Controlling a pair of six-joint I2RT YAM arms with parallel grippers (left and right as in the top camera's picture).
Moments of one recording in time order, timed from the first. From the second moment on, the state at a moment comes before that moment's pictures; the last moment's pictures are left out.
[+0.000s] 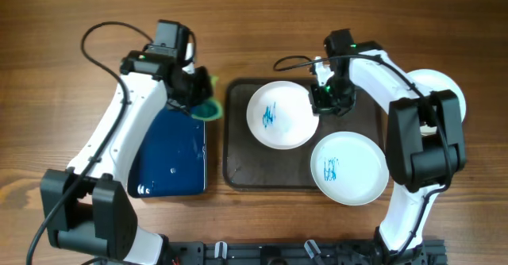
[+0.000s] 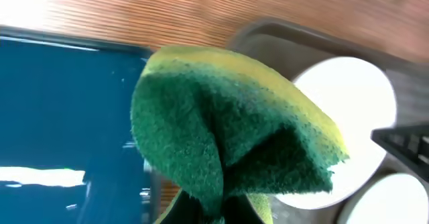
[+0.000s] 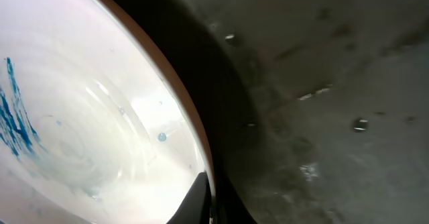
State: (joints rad) left arm -0.23 1.67 1.33 -0.92 0.21 -0.45; right arm 0.23 2.07 1.41 -0.94 -0.26 0.05
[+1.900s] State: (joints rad) left arm -0.68 2.09 1.37 -0.62 0.48 -0.44; right arm 0.25 2.07 1.41 -0.97 -0.24 0.10
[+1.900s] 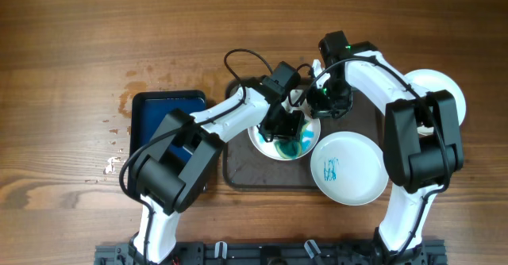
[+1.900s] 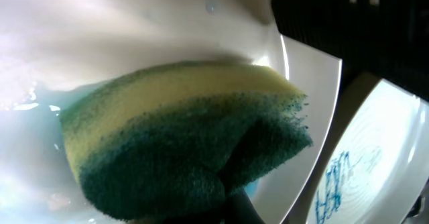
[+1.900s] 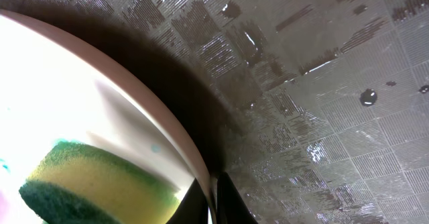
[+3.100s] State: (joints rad) left arm -0.66 2.06 1.39 -0.72 0.27 -0.28; right arm 0.25 2.07 1.41 -0.99 -0.26 0.09
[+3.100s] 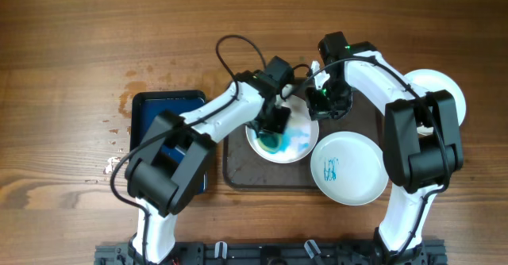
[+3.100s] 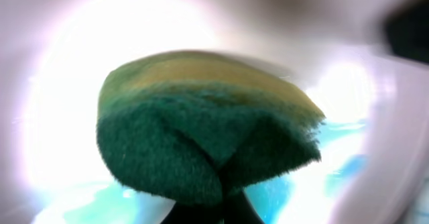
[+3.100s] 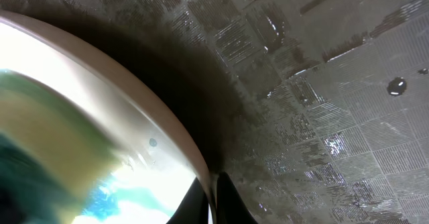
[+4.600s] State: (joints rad) left arm -0.65 2.09 1.57 -1.06 -0.33 -0.73; right arm 0.27 2.07 1.41 -0.95 -0.29 0.10
